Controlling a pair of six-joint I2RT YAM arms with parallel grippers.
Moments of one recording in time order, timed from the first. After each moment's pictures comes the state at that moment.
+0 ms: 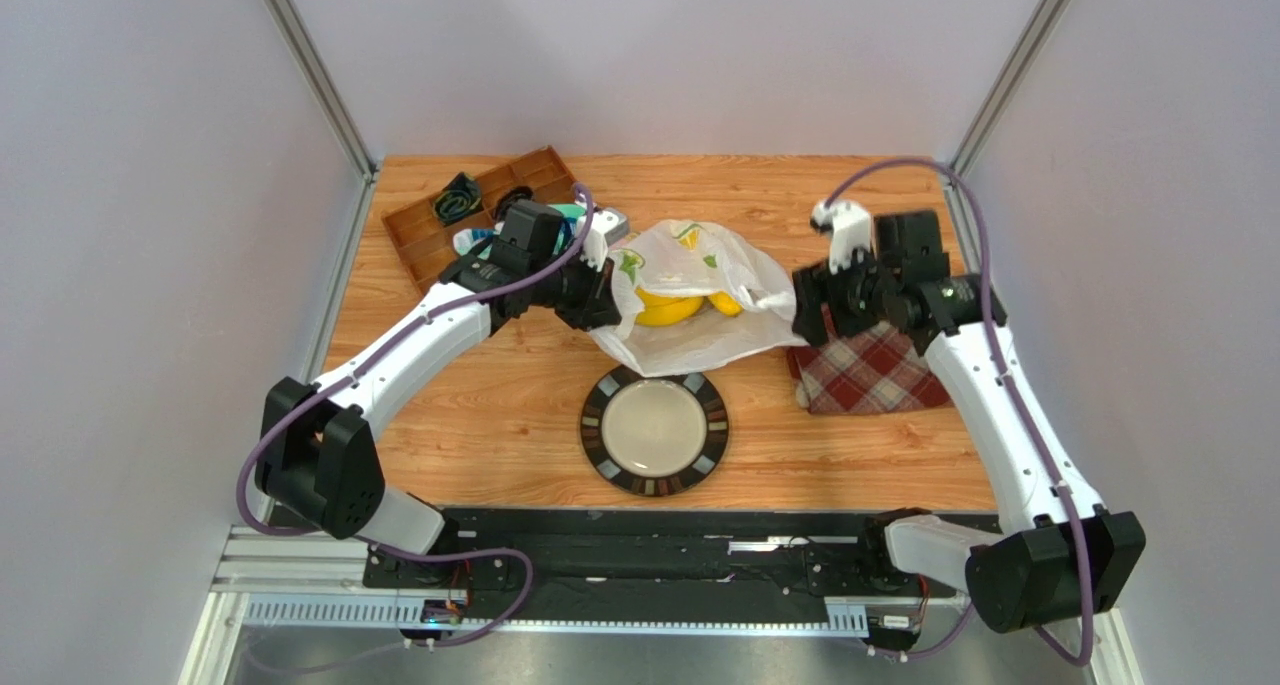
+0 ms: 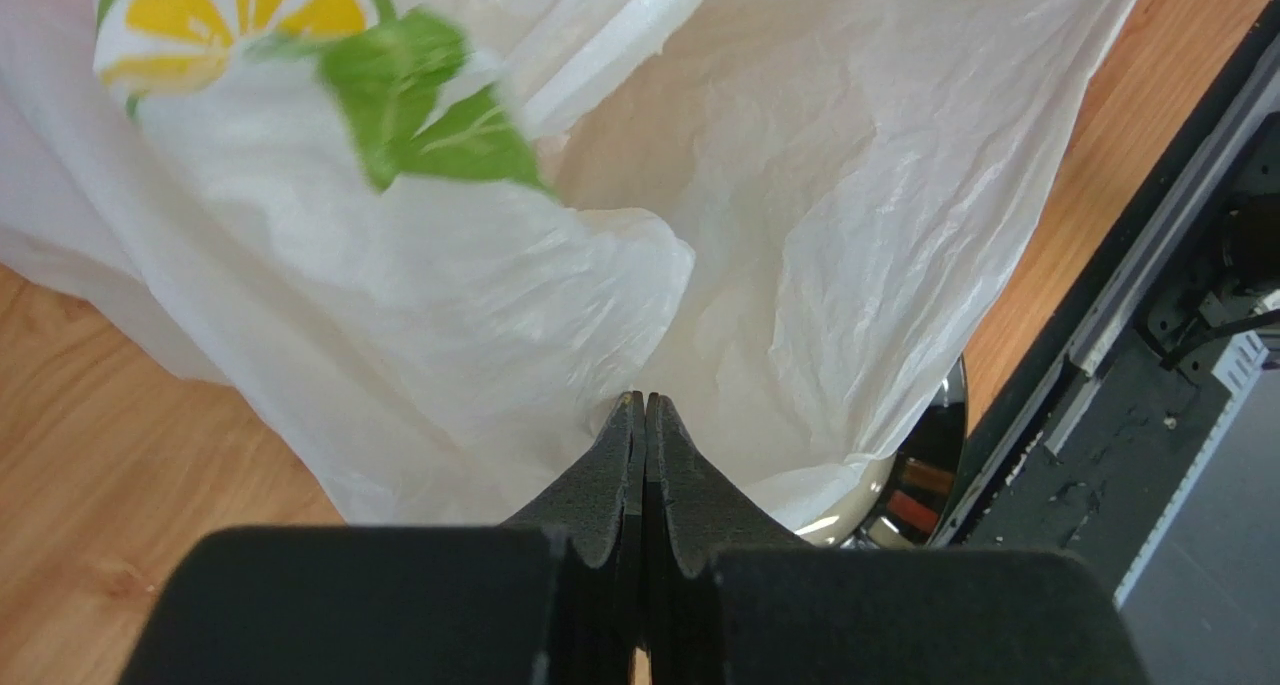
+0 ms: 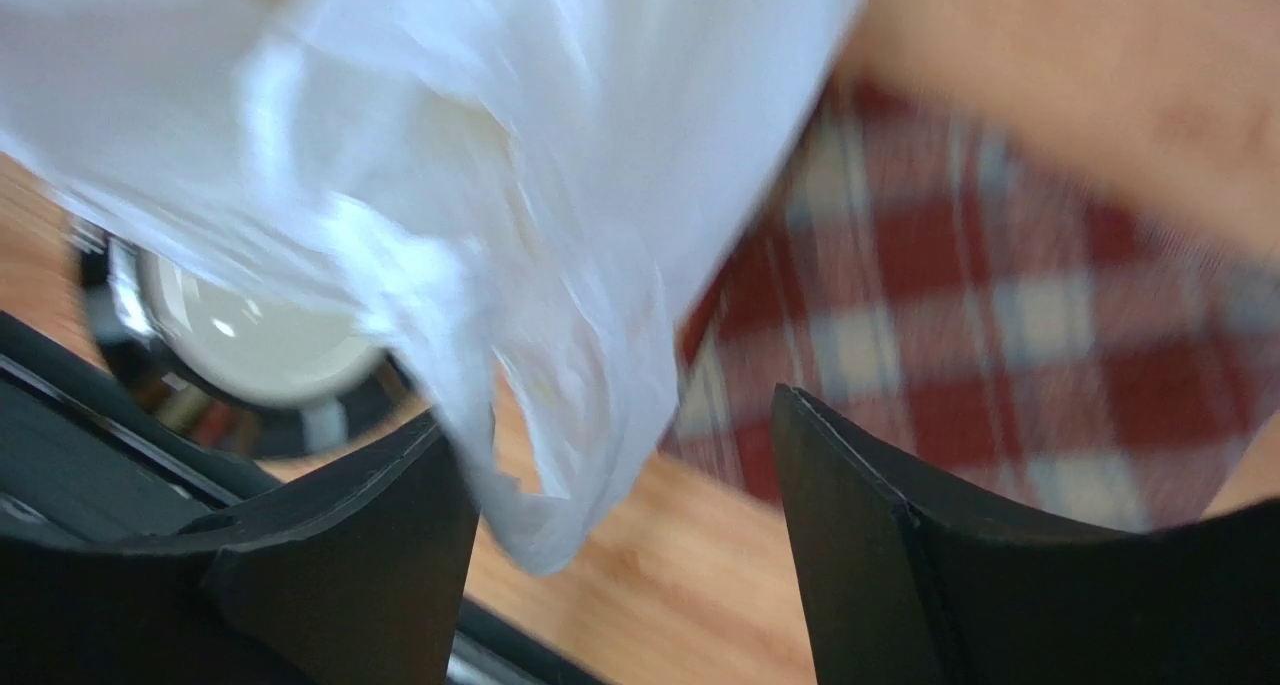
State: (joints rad) left arm -0.49 1.47 1.20 -0.48 0.49 0.03; right arm 0.19 1.17 1.14 -0.87 -0.25 -0.20
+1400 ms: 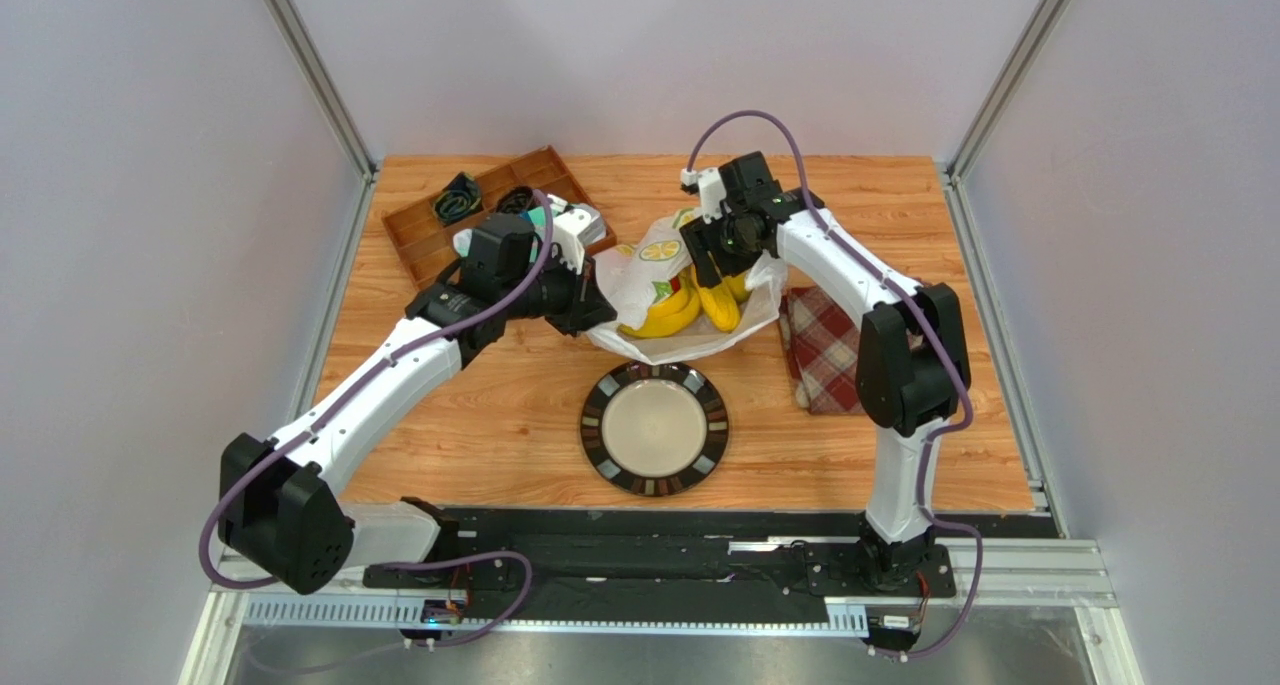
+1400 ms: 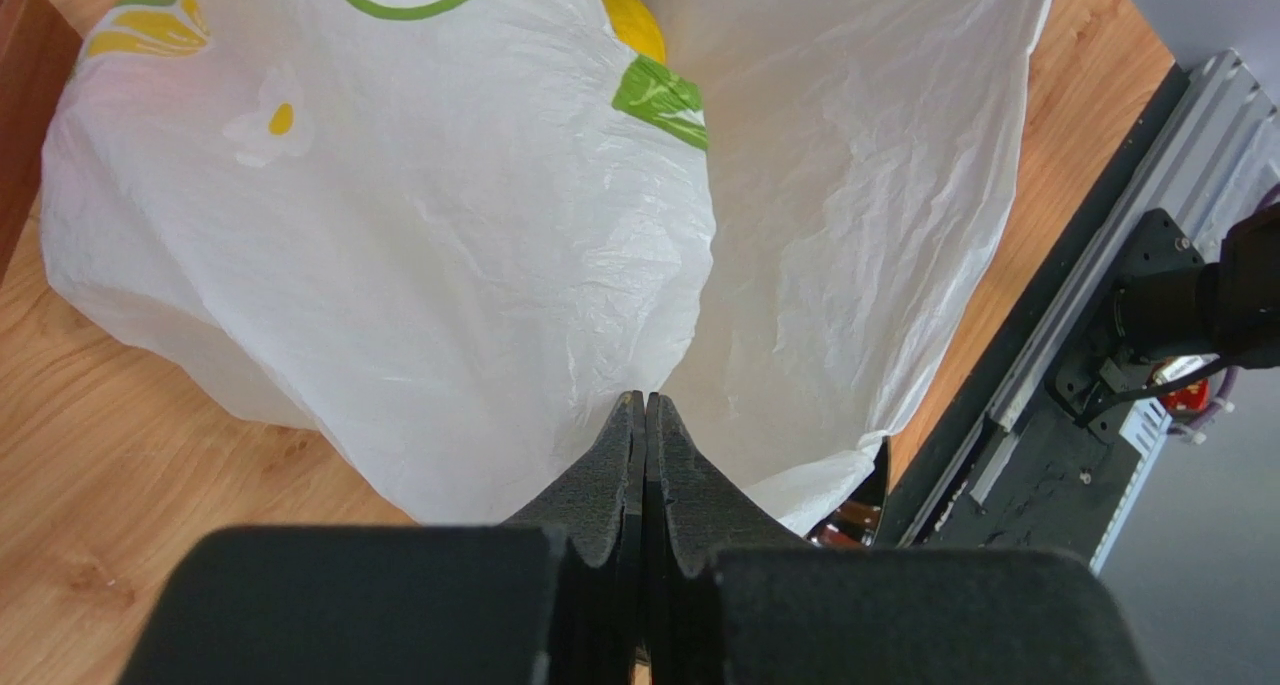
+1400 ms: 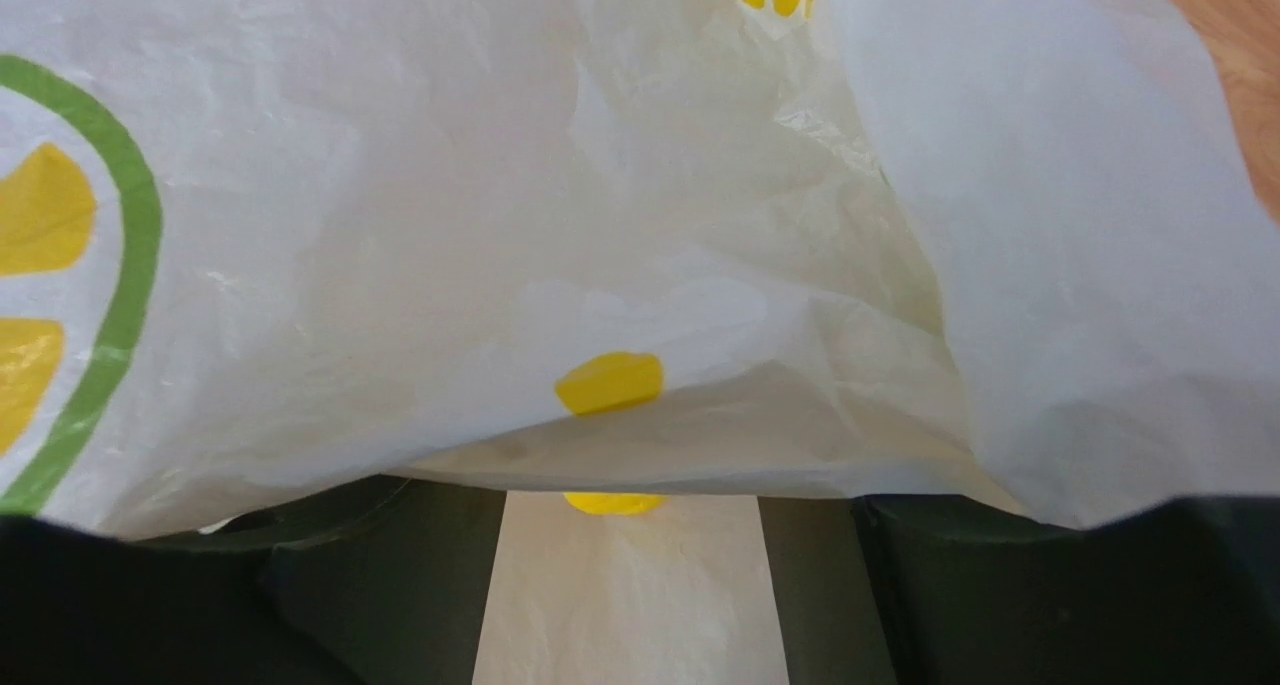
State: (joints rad) left arm -0.49 1.27 1.06 -0.35 0.49 -0.09; right arm 0.41 1.95 1.68 -0.69 -0.15 -0.14
